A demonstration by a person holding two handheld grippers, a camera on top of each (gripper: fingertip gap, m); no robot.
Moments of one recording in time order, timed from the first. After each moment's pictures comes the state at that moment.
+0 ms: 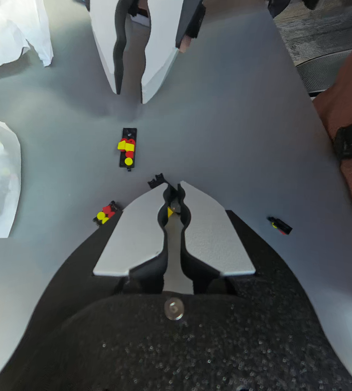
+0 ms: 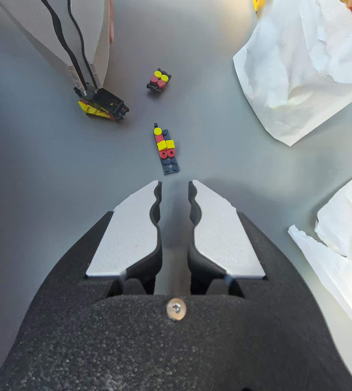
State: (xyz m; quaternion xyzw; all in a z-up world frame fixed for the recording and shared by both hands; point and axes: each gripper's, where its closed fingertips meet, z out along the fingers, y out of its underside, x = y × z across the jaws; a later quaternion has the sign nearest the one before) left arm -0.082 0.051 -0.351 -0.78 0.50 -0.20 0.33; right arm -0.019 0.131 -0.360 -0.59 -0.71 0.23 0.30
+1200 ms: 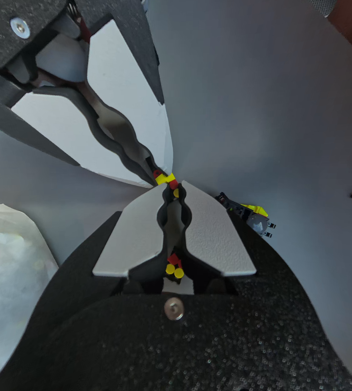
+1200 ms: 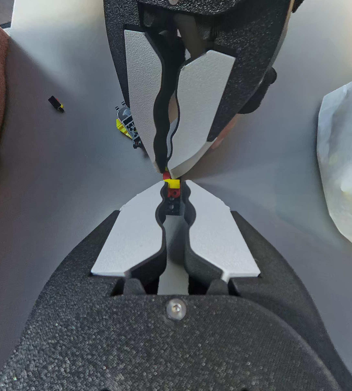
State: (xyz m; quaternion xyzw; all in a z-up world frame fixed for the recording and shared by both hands) left arm -0.062 0.105 -0.377 -0.68 0.66 -0.22 0.25; right arm -0.063 0.115 -0.375 -0.47 -0.80 0.37 0.10
